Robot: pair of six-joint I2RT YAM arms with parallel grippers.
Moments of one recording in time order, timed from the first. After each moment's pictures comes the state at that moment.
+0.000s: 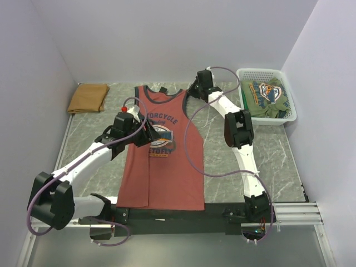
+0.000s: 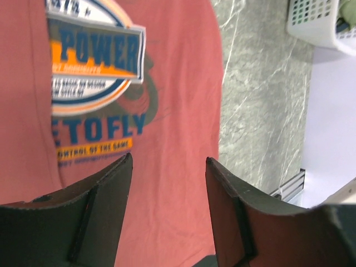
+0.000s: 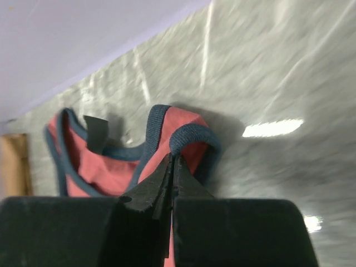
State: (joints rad) left arm -0.42 1.23 0.79 -0.18 0.24 -0.78; right arm 0.31 2.59 2.24 -0.22 -0.06 0.84
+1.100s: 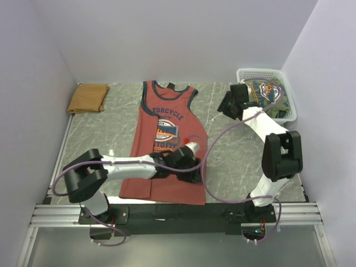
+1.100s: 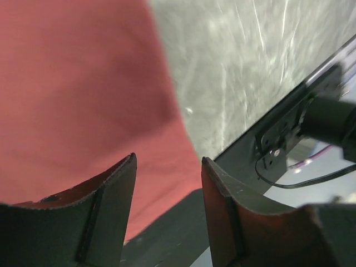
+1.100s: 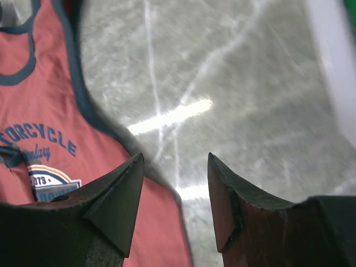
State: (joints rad) left arm -1.09 1.59 0.90 -0.10 0.10 -0.85; right arm 0.18 1.74 1.30 -0.33 0.10 0.59
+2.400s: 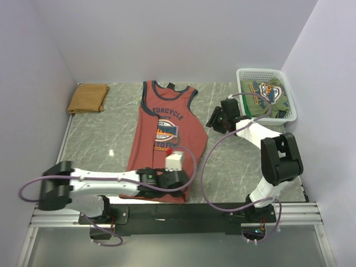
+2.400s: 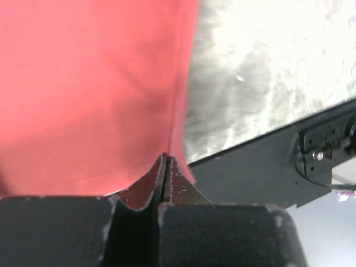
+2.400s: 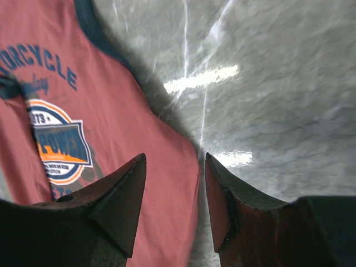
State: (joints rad) left arm -1.41 1.43 0.94 -0.48 -0.44 -1.09; right arm 0.25 1.66 1.03 -0.18 -0.04 0.67
